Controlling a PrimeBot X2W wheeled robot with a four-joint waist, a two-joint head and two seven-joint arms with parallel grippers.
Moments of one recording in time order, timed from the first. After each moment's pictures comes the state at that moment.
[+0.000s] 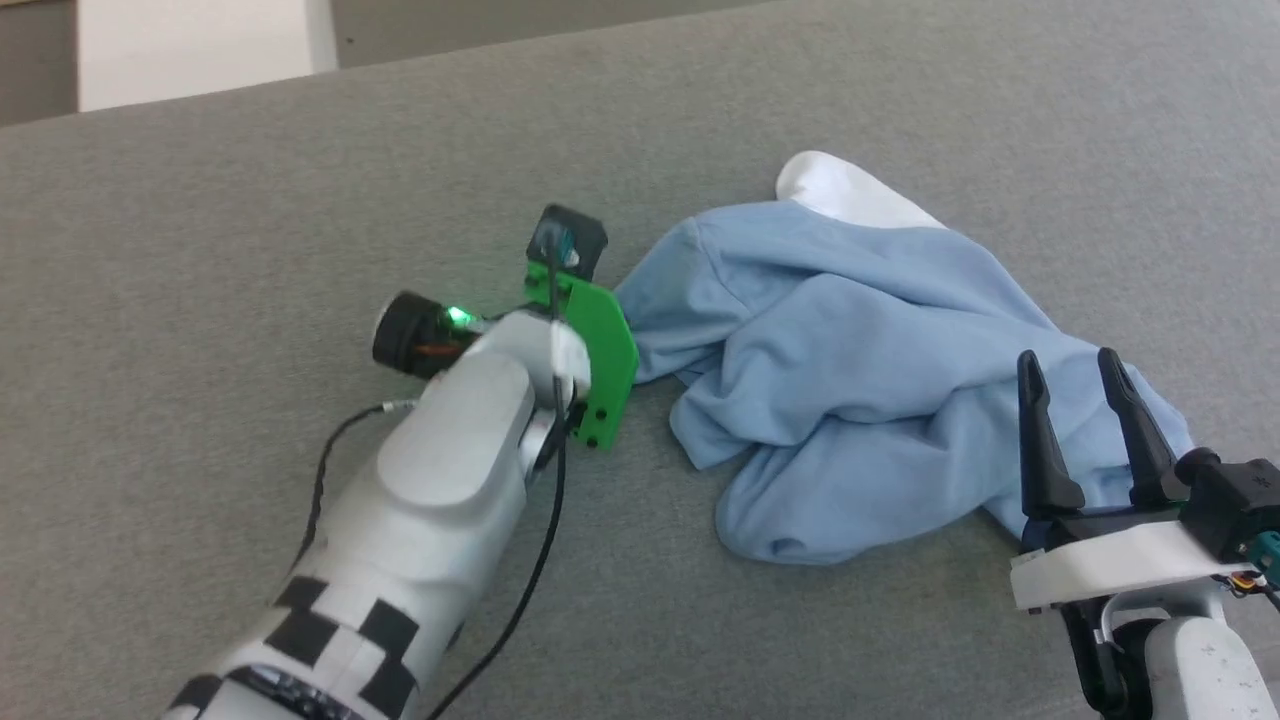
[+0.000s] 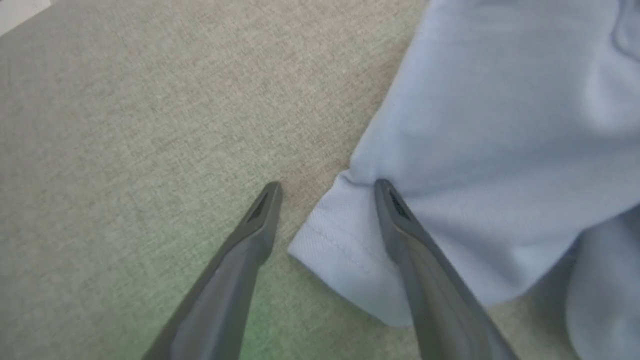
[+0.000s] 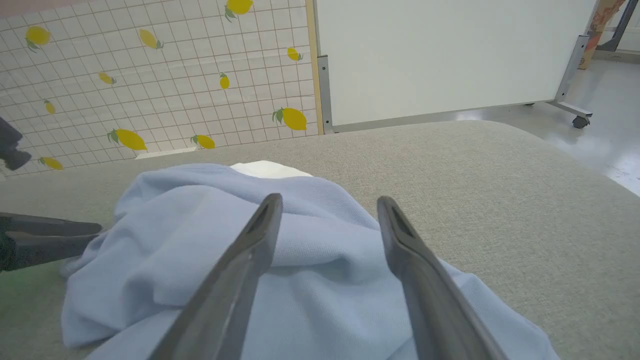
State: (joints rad) left arm -0.85 0.06 -0.63 0.85 -0.38 0.01 0.34; right arm -0.09 -0.05 -0.07 0.05 0.17 0.13 -0.20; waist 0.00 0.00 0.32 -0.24
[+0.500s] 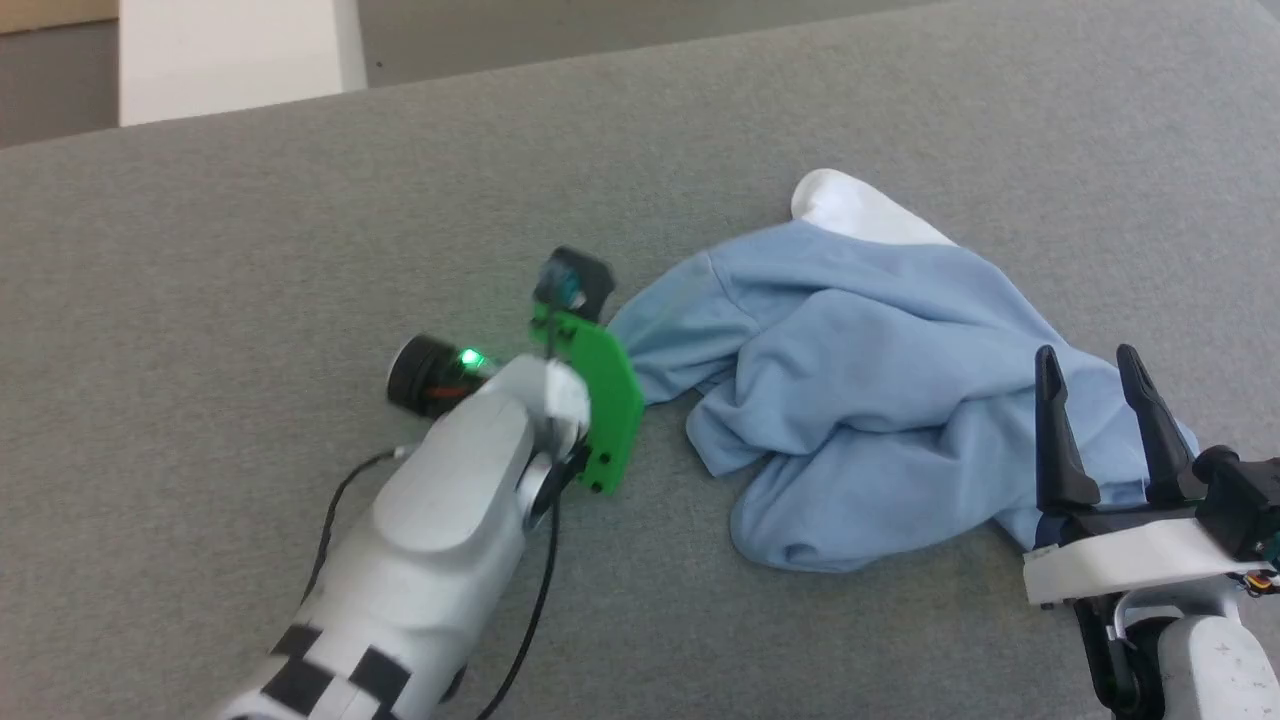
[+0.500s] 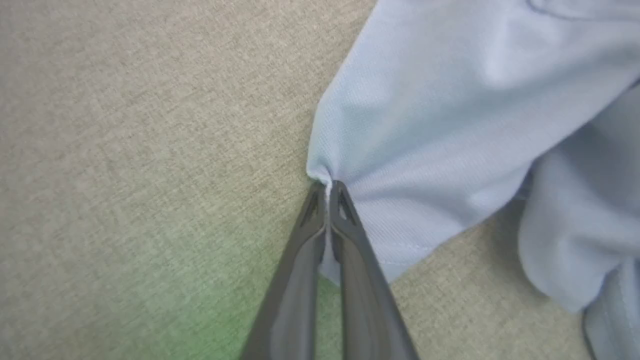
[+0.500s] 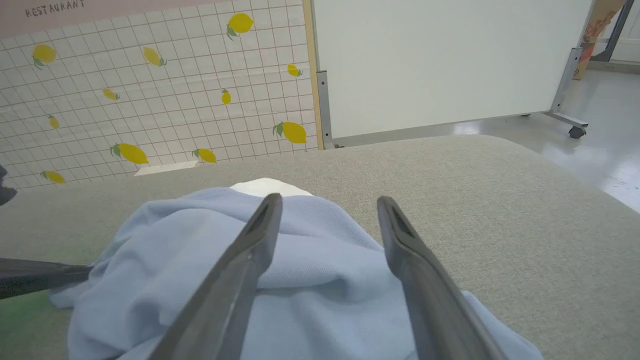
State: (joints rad) left arm -0.78 0.08 -0.63 0.78 -0.43 -0.02 0.38; right arm -0.09 -0.05 -0.09 0.04 0.17 0.13 -0.20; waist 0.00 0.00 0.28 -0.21
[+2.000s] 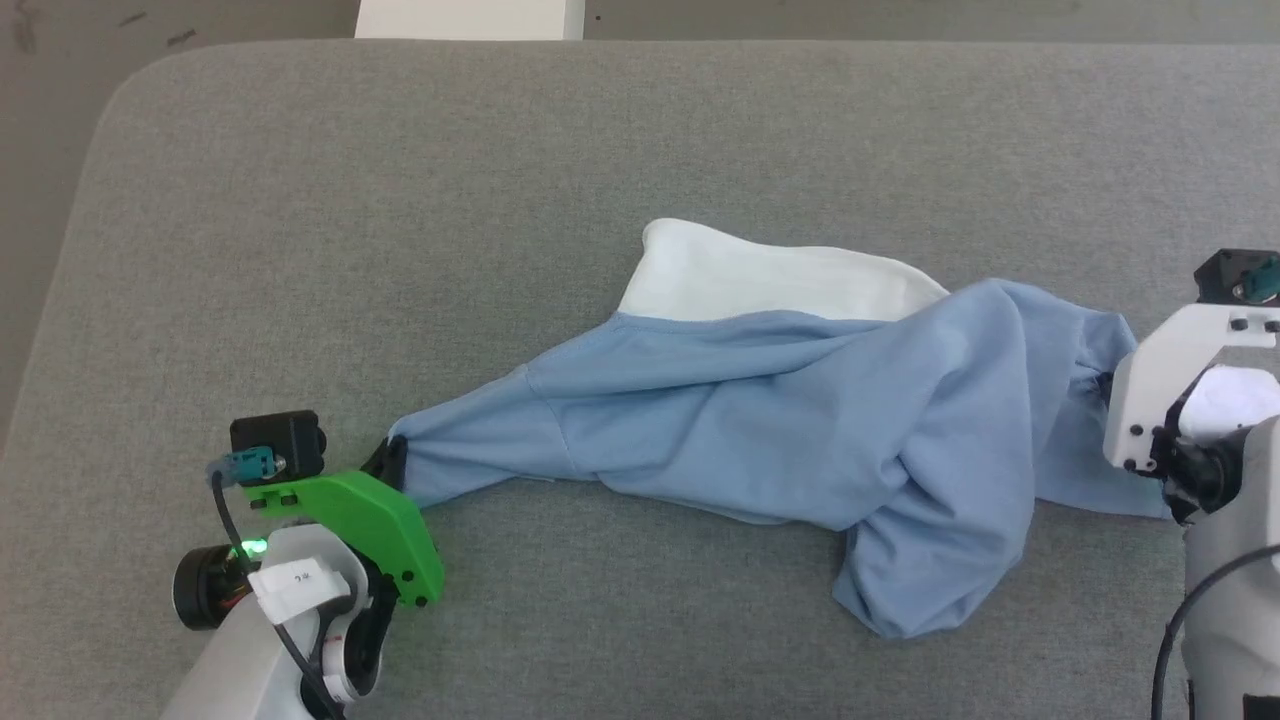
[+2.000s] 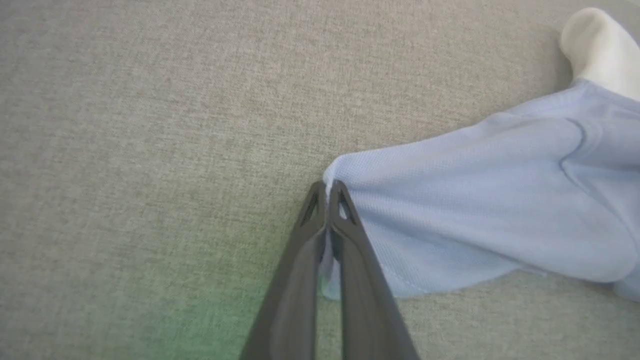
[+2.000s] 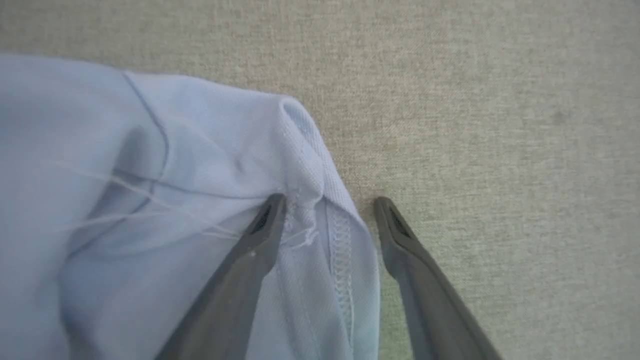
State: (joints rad) left arm -0.23 0.34 -0.34 0.15 -0.64 0.24 0.21; right arm -0.53 -0.09 -0.36 0.46 -0.13 0.13 0.74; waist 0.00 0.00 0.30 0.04
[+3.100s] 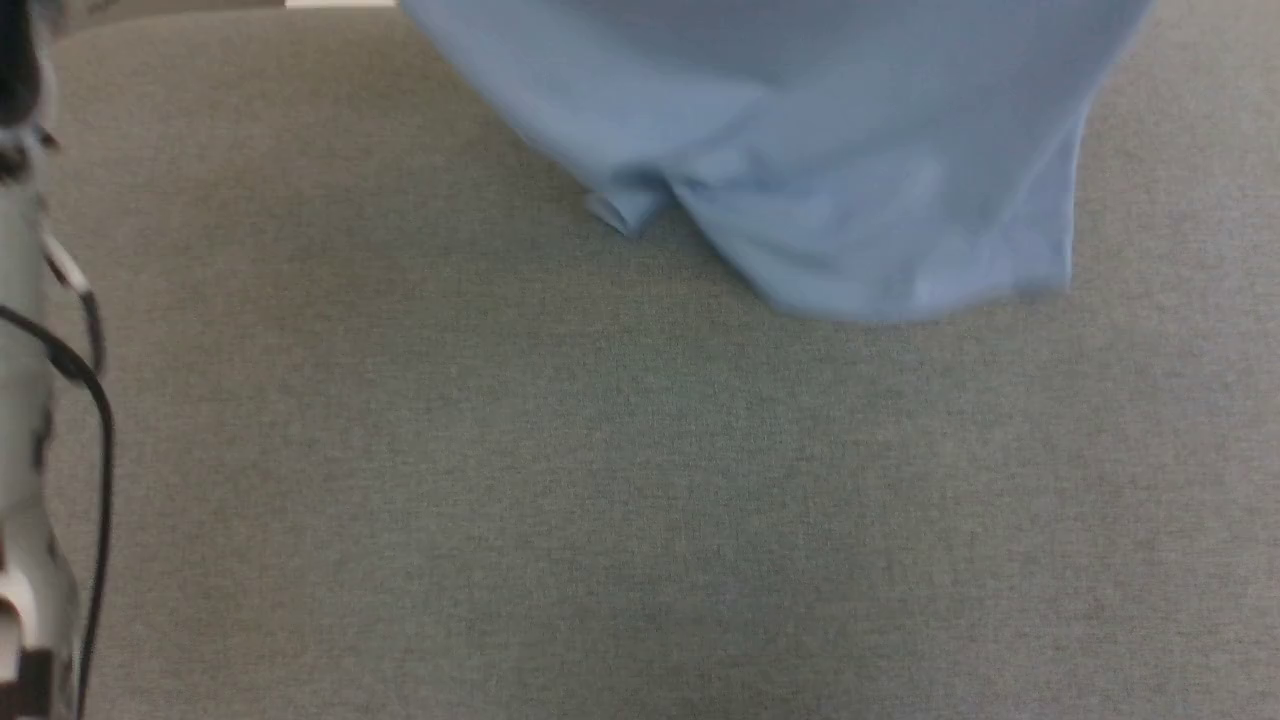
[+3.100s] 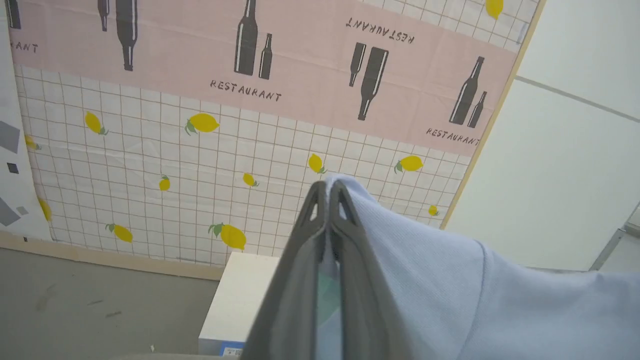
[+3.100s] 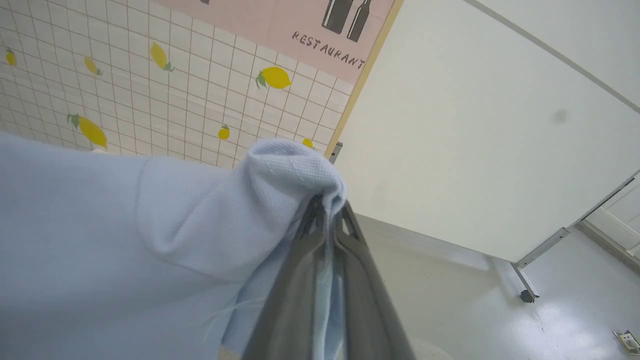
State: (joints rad) left arm -1.07 0.45 -0.16 0.21 -0.71 0.09 0.16; right arm -1.20 -0.36 0.05 0.35 0.03 0.13 0.50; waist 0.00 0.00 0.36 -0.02
